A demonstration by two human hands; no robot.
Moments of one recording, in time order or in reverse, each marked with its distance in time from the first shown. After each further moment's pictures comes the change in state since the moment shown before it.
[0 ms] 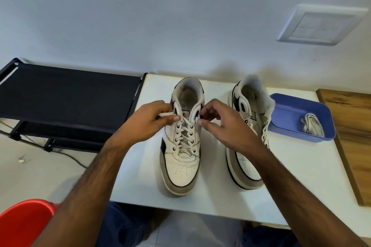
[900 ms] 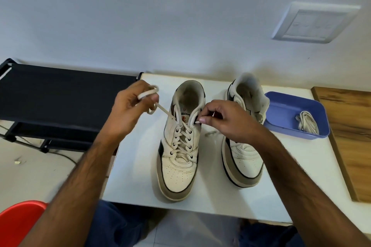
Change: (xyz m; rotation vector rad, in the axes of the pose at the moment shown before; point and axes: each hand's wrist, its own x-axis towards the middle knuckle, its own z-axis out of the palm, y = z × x) left_hand -0.007 0.001 -0.012 -0.463 0.321 0.209; right_hand 0.007 -0.007 -0.028 -0.117 -0.182 0.018
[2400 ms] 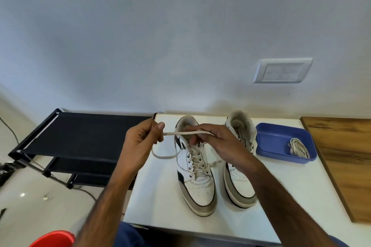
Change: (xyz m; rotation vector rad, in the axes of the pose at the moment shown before) left_hand -0.033 0.094 0.005 0.055 0.152 0.007; right_hand -0.026 -0.057 -0.007 0.580 0.074 -0.153
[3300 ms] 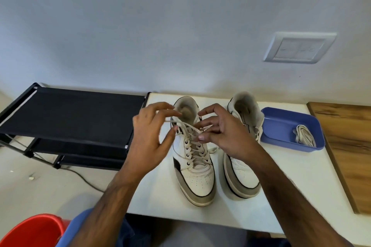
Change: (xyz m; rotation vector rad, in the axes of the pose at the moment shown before) left_hand -0.008 -0.054 0.030 0.589 -0.004 0.316; right_hand 0.002 0.028 -0.005 -0.116 0.070 0.175
